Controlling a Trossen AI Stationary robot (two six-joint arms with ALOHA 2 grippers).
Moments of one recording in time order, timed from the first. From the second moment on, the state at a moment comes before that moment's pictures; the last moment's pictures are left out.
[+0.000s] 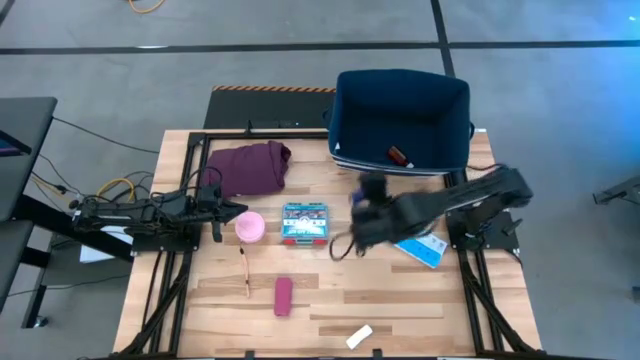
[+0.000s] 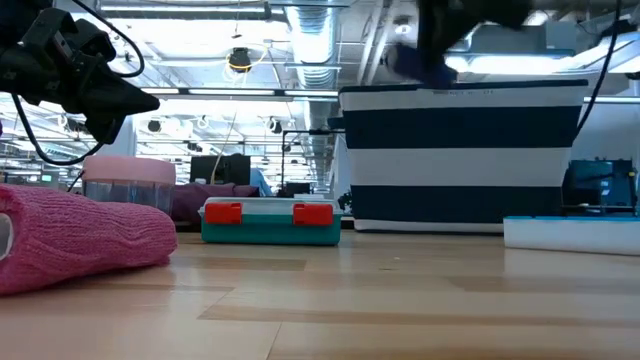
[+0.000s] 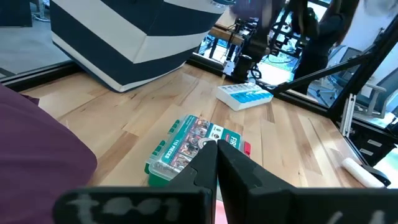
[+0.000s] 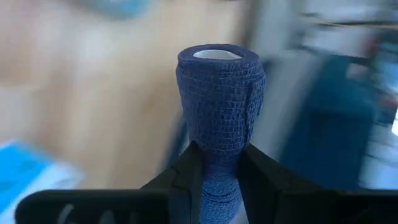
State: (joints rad) left arm -0.06 0.01 0.09 -0.22 -0.23 -0.35; right arm 0.30 1.67 1.63 -1.41 0.82 -0.14
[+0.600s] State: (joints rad) left arm -0.06 0.01 0.09 -0.22 -0.23 -0.35; right arm -0.33 1.28 1.41 -1.10 0.71 0.24
